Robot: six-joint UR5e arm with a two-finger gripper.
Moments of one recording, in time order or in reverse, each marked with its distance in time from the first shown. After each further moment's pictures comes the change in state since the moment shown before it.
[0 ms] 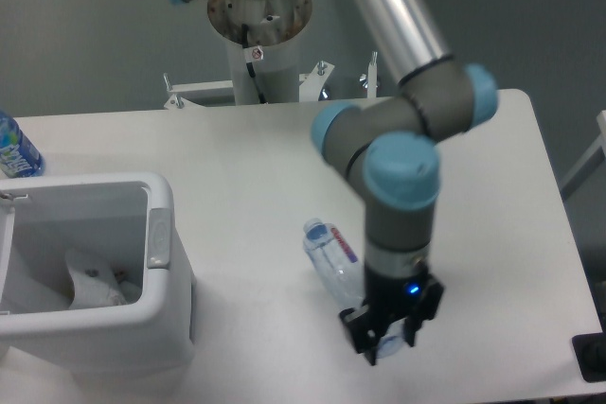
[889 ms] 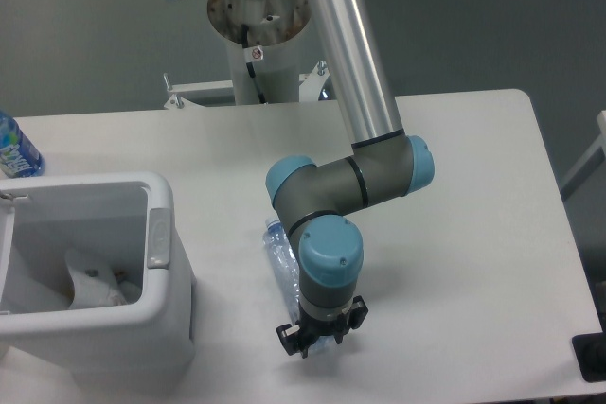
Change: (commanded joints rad) arm -0.152 -0.205 -0.202 -0.035 0.156 0.035
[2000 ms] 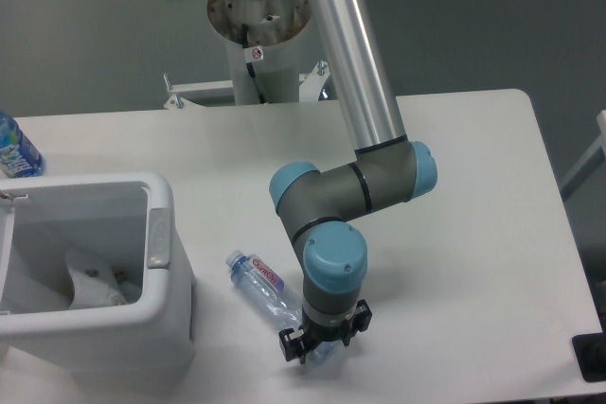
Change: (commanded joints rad) arm 0.002 -0.032 0.003 0.002 0.011 -0.012
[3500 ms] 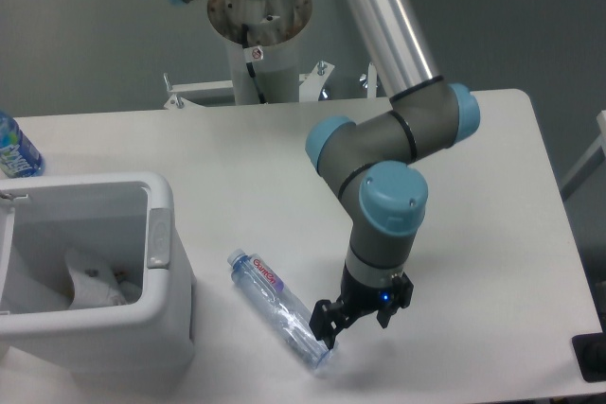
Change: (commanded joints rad) arm 0.077 0.045 0.026 0.002 -0.111 0.052
